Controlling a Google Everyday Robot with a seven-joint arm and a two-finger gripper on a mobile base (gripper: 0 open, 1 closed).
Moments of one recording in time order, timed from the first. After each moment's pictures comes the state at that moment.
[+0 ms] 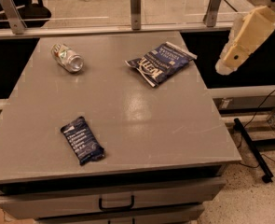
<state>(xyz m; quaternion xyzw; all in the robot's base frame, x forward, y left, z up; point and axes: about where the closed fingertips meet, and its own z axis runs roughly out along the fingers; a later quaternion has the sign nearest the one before) 0.503 -0.162 1.052 -0.62 0.72 0.01 0.30</state>
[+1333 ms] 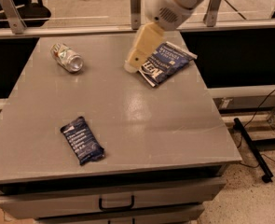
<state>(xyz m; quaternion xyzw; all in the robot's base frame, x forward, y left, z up) 0.581 -0.015 1.000 -0.61 0.72 0.05 0.33</state>
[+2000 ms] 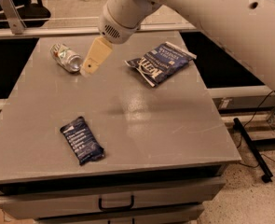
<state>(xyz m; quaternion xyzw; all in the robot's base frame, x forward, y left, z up) 0.628 0.091 0.945 -0.57 0.75 0.09 0.33</state>
